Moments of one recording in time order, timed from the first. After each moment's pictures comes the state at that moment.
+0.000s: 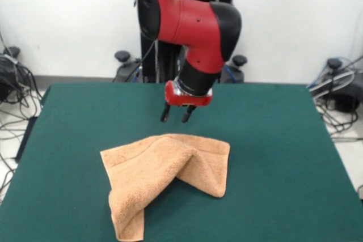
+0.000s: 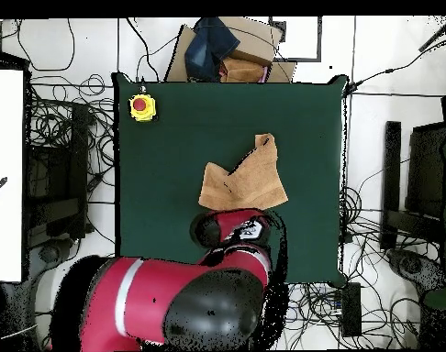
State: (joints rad) arm -0.01 -0.16 -0.26 1.60 -0.25 0.17 1.57
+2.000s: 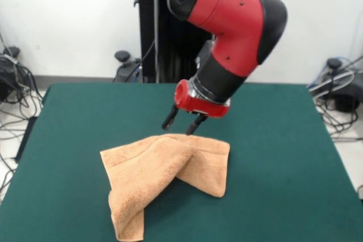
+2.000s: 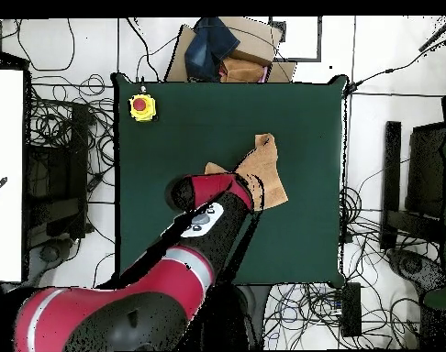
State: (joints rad) arm 0.19 -0.16 -0.48 1.39 0.00 0.38 1.58
